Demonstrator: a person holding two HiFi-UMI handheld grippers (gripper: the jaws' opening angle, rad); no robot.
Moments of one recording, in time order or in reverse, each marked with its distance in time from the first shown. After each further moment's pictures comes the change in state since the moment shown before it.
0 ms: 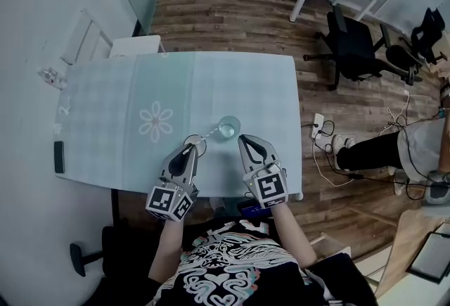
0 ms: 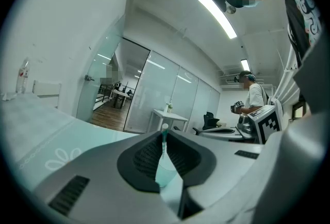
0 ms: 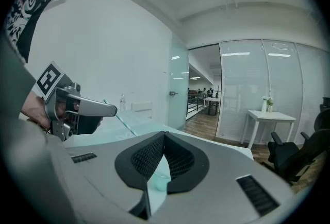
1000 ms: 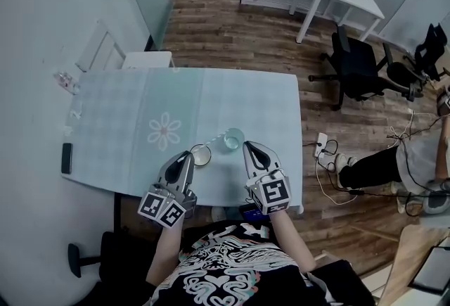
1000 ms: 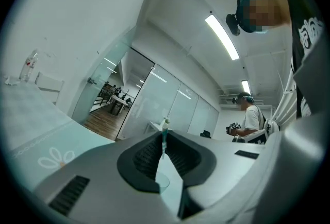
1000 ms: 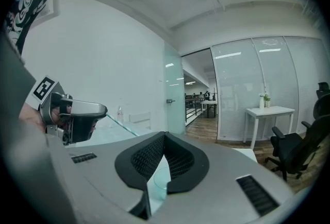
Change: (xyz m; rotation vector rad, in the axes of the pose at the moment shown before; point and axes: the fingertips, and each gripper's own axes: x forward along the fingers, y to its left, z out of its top) left arm -0.026 -0.002 0.043 -0.129 -0.154 -0.043; right arm -0.007 -0.010 0.024 0.098 -0.086 -0.028
